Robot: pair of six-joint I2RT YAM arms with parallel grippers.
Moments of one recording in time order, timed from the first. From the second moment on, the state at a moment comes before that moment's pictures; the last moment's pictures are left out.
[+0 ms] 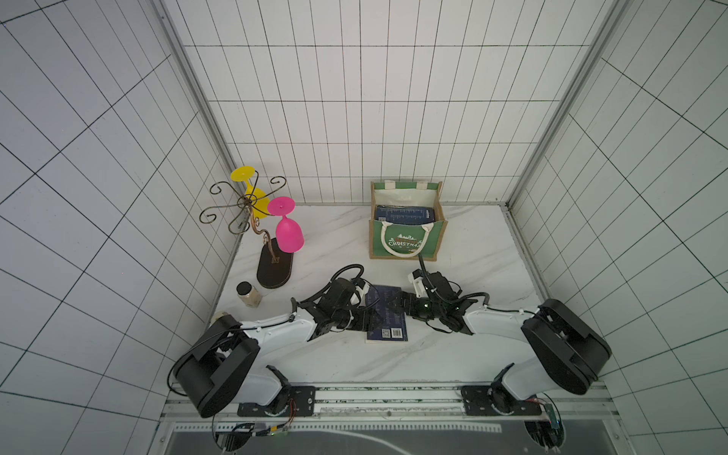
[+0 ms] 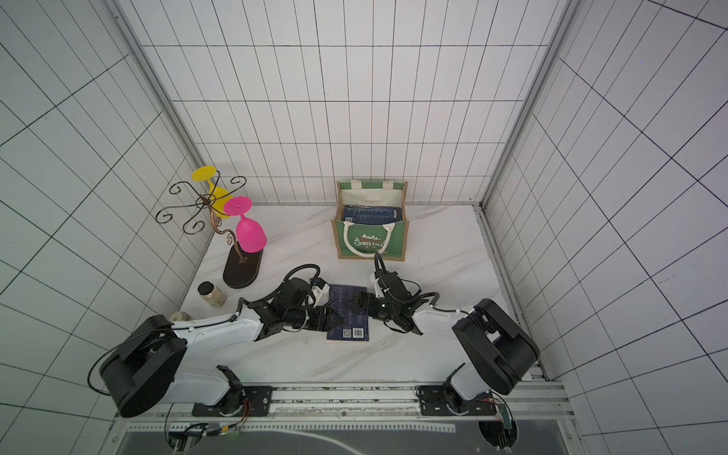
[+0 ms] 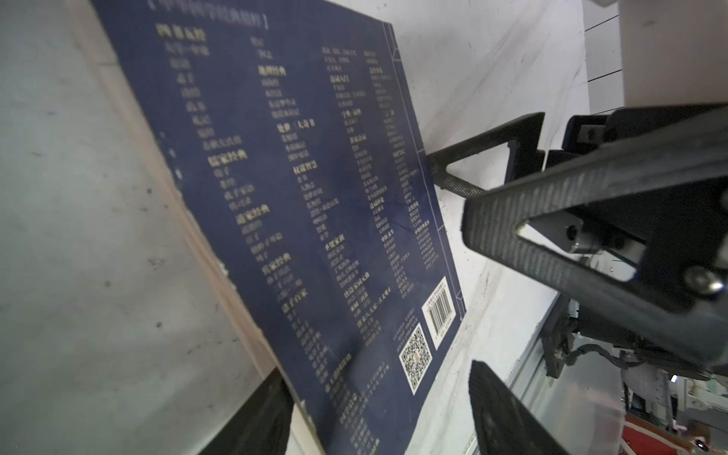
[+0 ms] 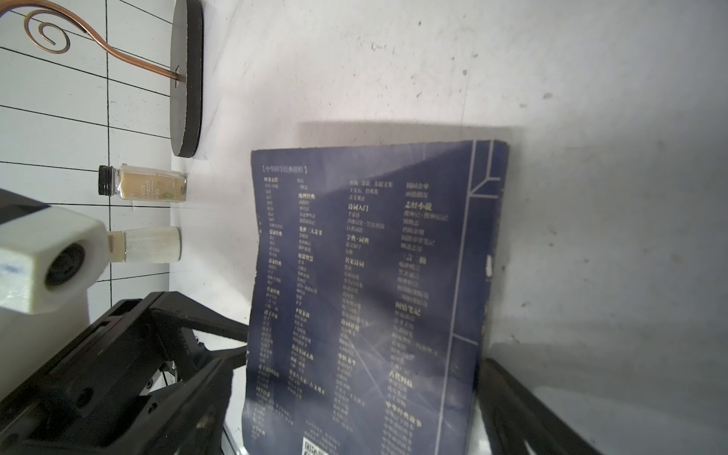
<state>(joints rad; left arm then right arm) -0.69 1.38 0.56 -0.04 0.43 -0.62 0.68 1.51 0.54 0.25 -0.36 0.85</state>
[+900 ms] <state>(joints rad) -0.68 1.32 0.50 0.05 0.53 -0.51 0.46 1.44 0.46 0.26 -0.63 0.65</state>
